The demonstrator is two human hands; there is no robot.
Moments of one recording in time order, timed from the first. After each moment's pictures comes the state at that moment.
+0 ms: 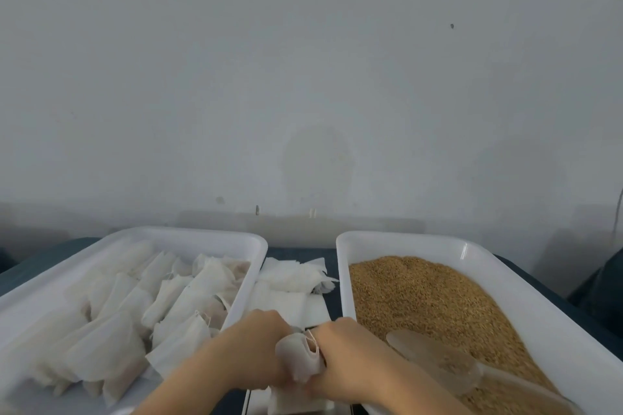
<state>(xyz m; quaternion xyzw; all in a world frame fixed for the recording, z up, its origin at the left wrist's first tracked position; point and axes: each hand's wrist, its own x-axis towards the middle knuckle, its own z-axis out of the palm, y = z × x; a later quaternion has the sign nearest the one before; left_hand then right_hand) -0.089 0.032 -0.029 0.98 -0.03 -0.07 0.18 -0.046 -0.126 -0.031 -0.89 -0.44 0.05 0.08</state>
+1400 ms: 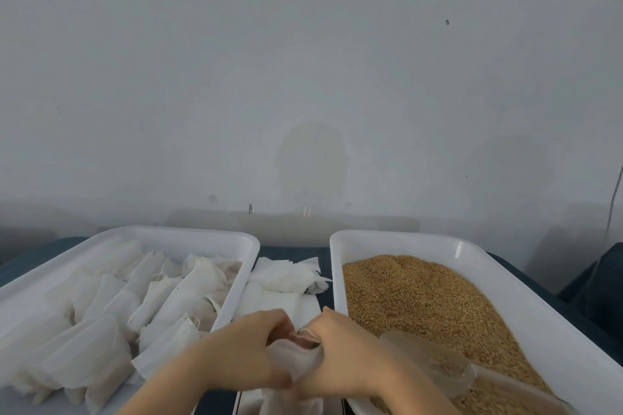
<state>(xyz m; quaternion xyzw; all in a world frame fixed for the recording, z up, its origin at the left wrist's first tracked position) -0.089 0.037 -0.034 0.95 -0.03 -0.06 0.29 -0.025 -0.124 -0.039 -0.88 -0.43 0.10 0.19</state>
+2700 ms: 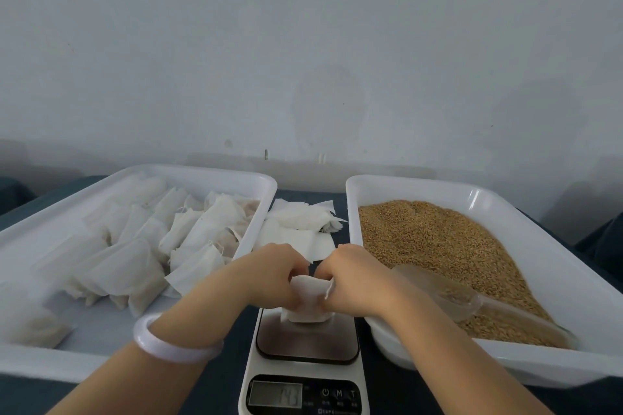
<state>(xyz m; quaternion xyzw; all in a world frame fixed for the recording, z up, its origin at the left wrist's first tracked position) -0.086 0.029 -0.044 0.98 -0.04 -0.07 0.15 -0.038 -0.120 -0.042 -0.90 -0.43 0.04 0.08</state>
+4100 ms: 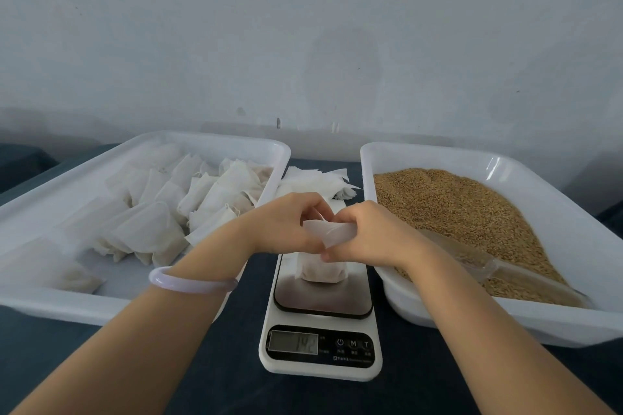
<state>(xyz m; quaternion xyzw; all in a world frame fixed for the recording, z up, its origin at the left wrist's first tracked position) -0.091 0.037 -0.041 0.92 -0.05 -0.03 0.39 -0.038 -0.127 -0.041 -0.90 -0.35 0.10 0.26</state>
